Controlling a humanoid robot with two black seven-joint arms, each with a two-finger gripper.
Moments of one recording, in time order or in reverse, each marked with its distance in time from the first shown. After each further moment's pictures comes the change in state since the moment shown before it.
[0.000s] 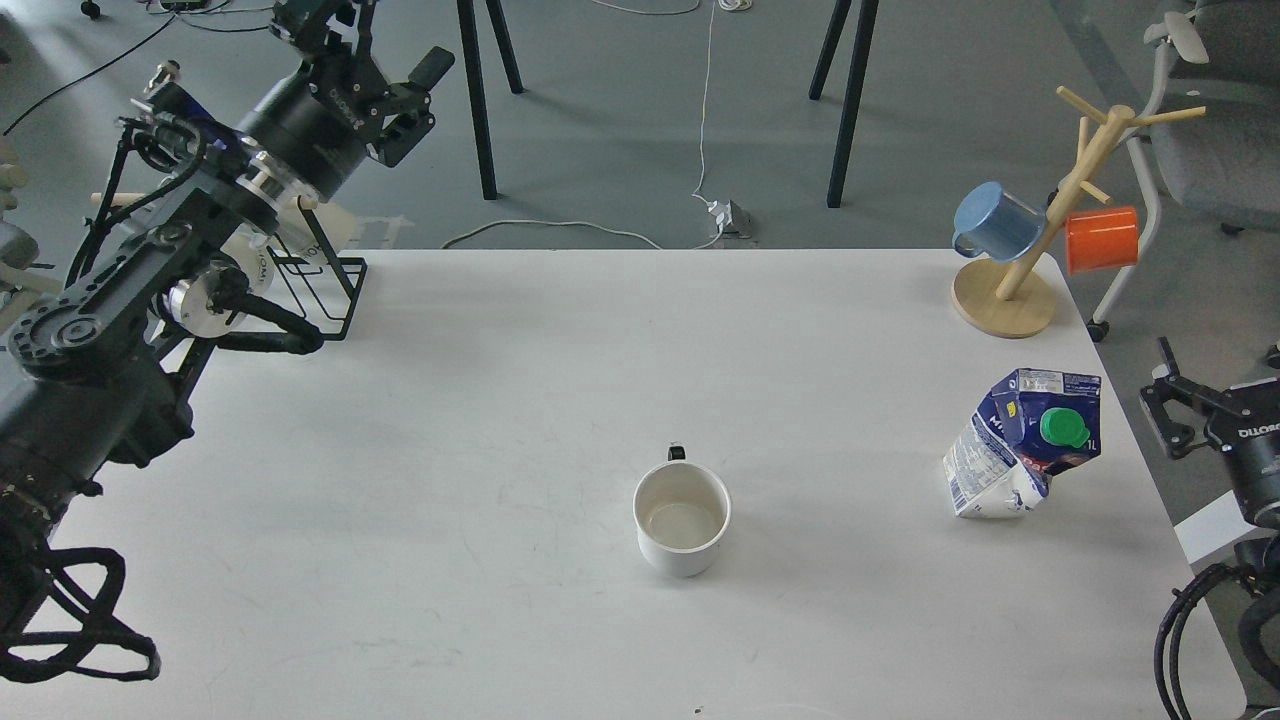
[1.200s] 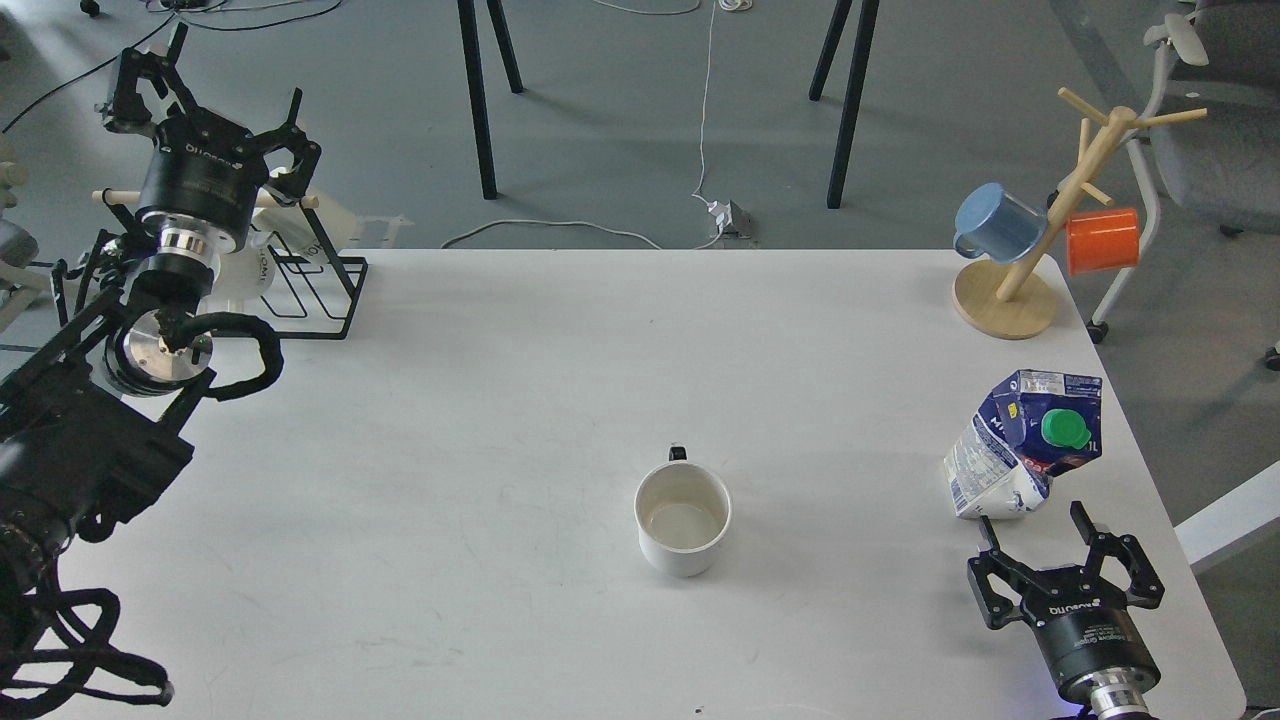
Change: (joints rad) left arm 0.082 0.008 0.003 0.104 -0.492 -0.014 0.003; right arm -0.184 0.286 -0.137 0.039 -0.003 0.000 0.008
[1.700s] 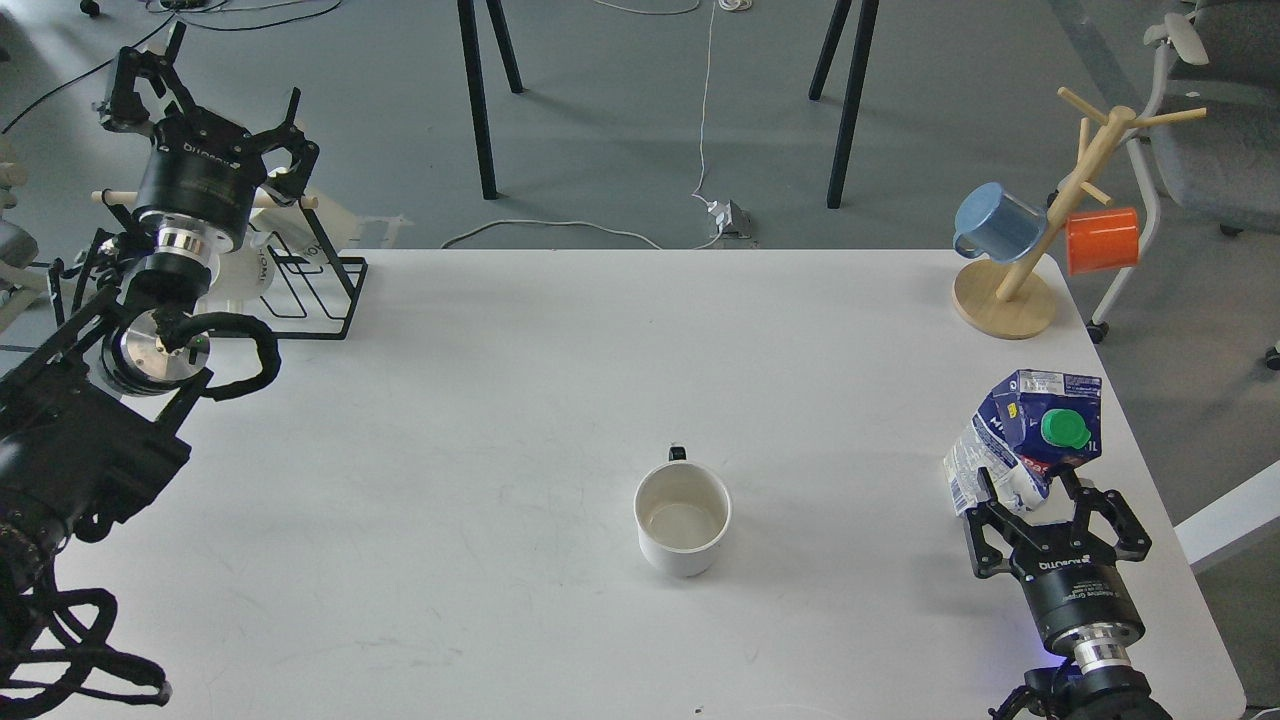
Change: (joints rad) left arm 0.001 0.005 0.002 0.000 0.003 0.000 0.001; right arm 0.098 0.028 0.007 -0.012 0.001 0.000 0.008
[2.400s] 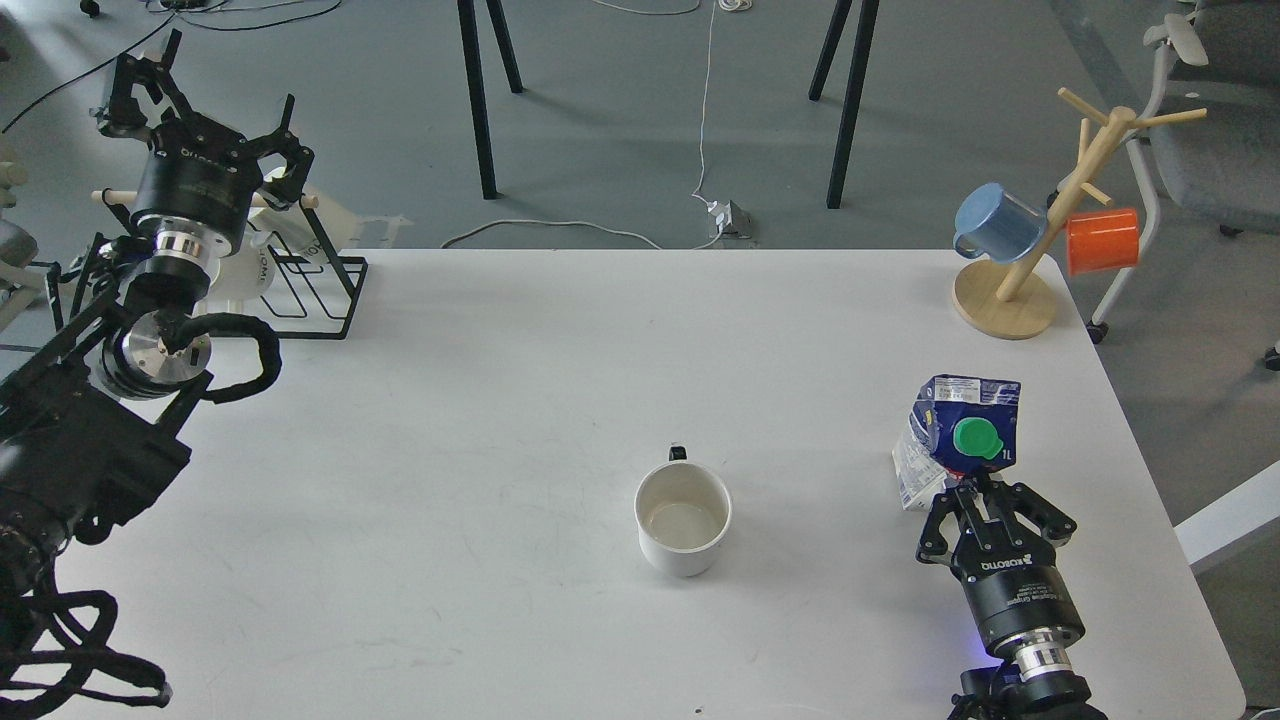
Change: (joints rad) left arm 0.002 -0.001 0.001 0.003 0.004 0.035 -0.008; right arm -0.048 0.053 -0.131 0.127 0.008 0.000 0.029
